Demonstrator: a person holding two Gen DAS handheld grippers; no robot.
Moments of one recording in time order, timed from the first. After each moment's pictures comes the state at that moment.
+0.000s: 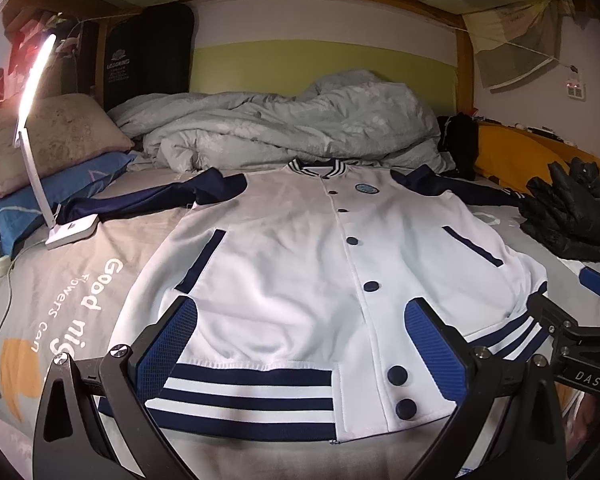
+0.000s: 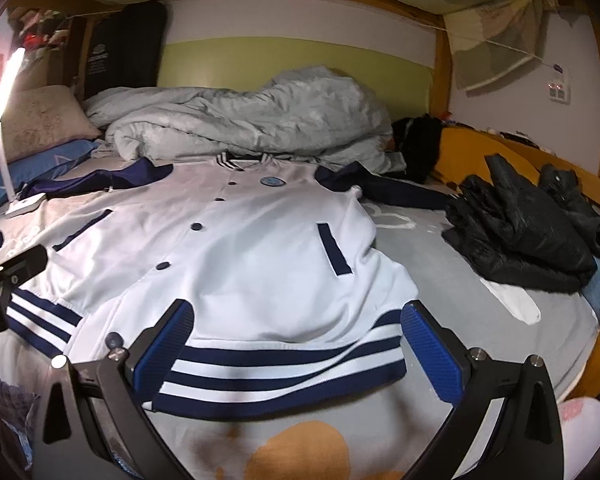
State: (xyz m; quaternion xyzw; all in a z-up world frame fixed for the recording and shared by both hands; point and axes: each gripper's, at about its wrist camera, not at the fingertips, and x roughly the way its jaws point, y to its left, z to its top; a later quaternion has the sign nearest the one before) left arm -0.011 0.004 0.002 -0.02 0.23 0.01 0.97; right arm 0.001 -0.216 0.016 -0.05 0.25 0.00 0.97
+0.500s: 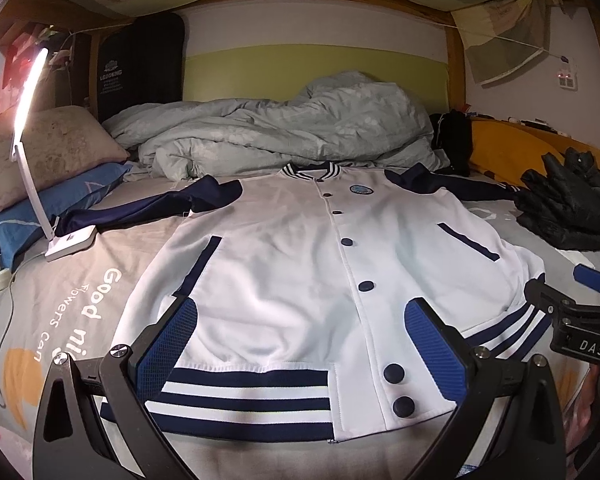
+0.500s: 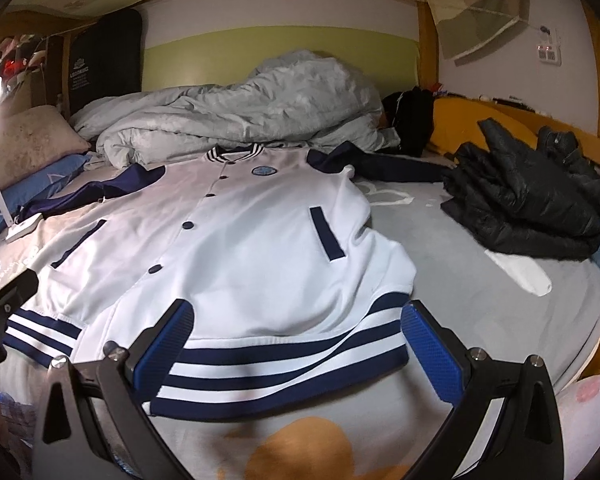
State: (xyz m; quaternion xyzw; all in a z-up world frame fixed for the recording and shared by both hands) left arm -0.011 -0.004 0.005 0.01 0.22 0.00 0.97; right arm 0.008 -0.231 0.012 -0.01 0.27 0.00 0.96
